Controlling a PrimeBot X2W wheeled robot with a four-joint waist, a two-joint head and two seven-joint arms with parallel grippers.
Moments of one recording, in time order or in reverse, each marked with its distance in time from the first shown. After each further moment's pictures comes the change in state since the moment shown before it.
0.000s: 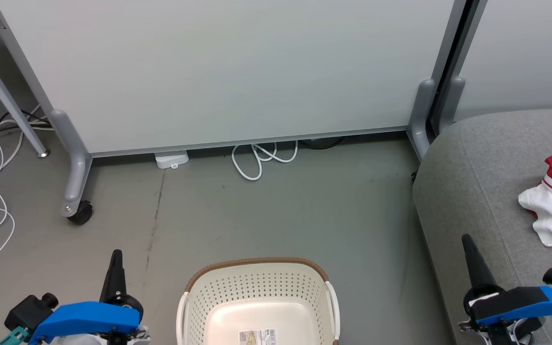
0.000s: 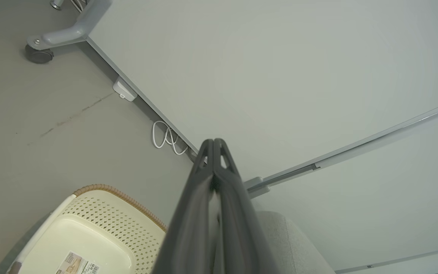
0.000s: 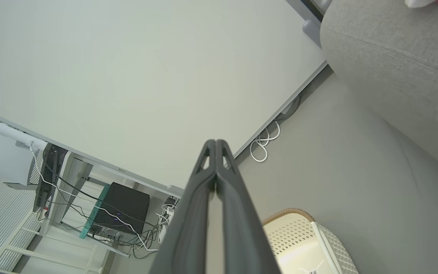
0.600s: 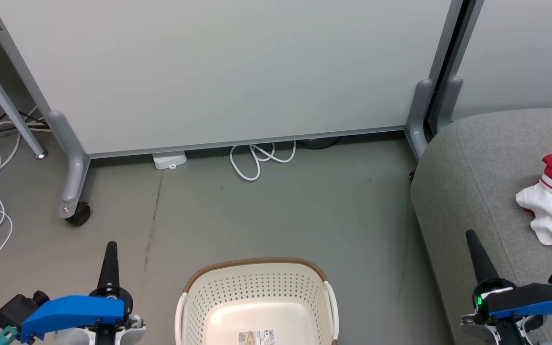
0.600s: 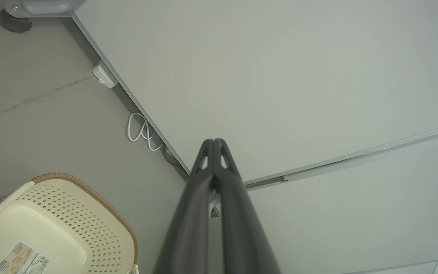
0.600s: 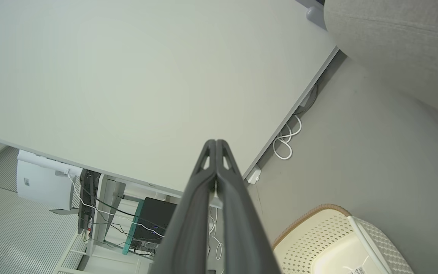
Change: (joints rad) left arm -0.012 -0.004 0.029 -0.035 -0.177 0.003 0.049; right arm -0.011 0.000 -0.013 -0.004 0.193 0.000 0.030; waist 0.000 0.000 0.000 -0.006
